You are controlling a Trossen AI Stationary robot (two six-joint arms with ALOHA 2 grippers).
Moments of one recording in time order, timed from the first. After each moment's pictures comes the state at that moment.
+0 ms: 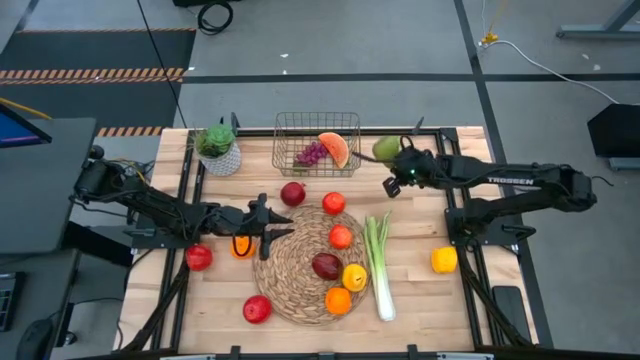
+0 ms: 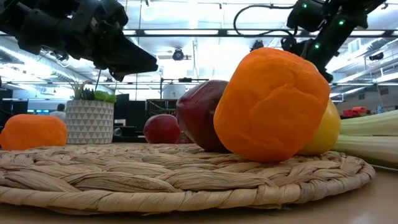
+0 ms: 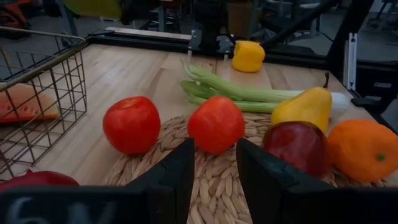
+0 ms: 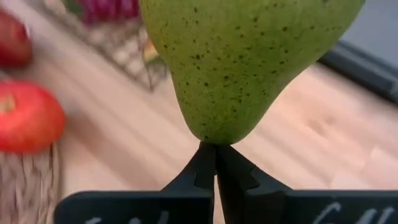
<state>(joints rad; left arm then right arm) -0.22 1.24 0.35 0.65 -0.32 -0.17 -0.31 1.01 0.67 -0.52 0.38 0.48</state>
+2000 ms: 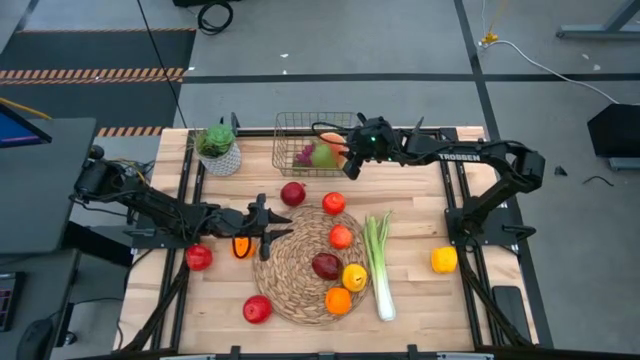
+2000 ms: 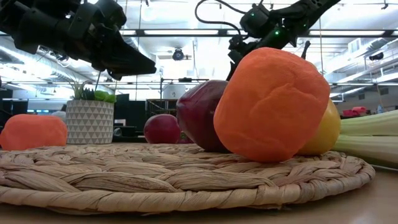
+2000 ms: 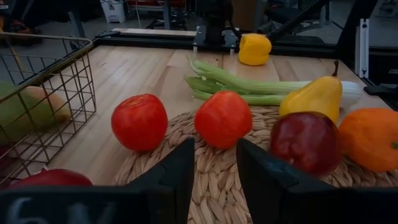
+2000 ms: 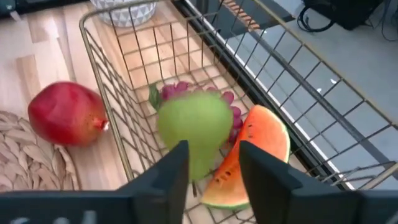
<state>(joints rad) -0.24 1.24 0.35 0.62 -0.36 -0.13 -0.43 1.50 1.01 -0.13 0.08 0.00</state>
